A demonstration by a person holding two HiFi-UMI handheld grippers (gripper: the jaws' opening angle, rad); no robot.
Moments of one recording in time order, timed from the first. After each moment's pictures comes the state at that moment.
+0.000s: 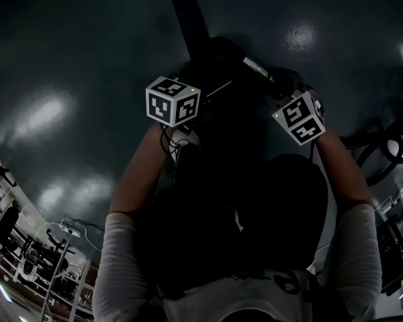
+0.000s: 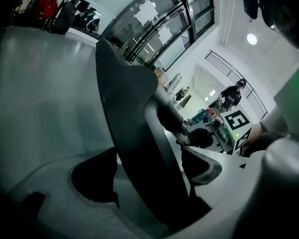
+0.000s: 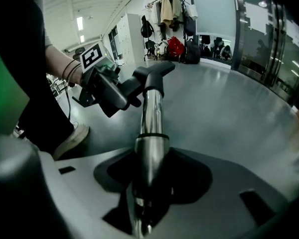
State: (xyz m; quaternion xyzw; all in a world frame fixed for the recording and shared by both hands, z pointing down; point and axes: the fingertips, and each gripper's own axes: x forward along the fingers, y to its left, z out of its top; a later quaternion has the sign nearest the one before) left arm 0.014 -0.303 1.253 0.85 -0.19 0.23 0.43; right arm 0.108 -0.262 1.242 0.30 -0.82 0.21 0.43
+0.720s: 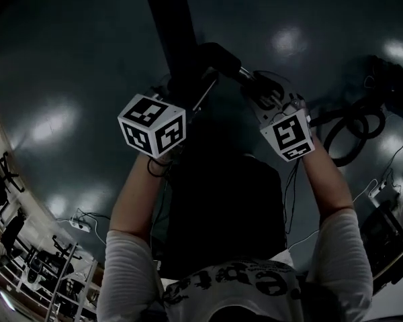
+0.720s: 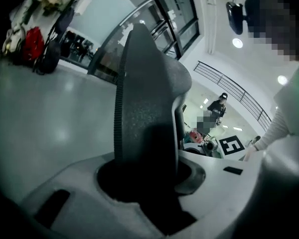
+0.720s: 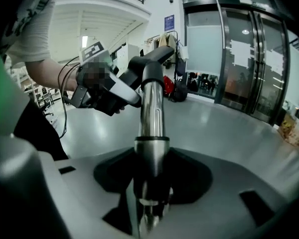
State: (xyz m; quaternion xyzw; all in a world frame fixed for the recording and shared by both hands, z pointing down) left arm 0.037 -0.339 0.878 0.89 -0.23 0.16 0.37; right arm 0.101 -0.293 0.913 0.38 -0.86 0.13 0.31
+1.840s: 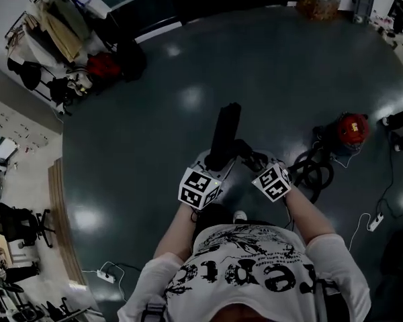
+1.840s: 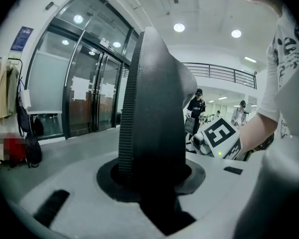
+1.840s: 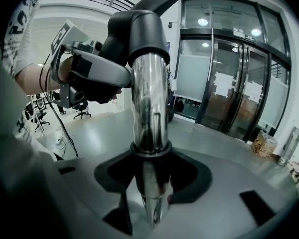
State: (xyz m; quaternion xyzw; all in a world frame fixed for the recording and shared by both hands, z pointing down) left arm 0.105 -0.049 0.261 0.97 -0.19 0.15 0.08; right arm 0.144 -0.036 0.345 0.46 -0.83 0.08 0.30
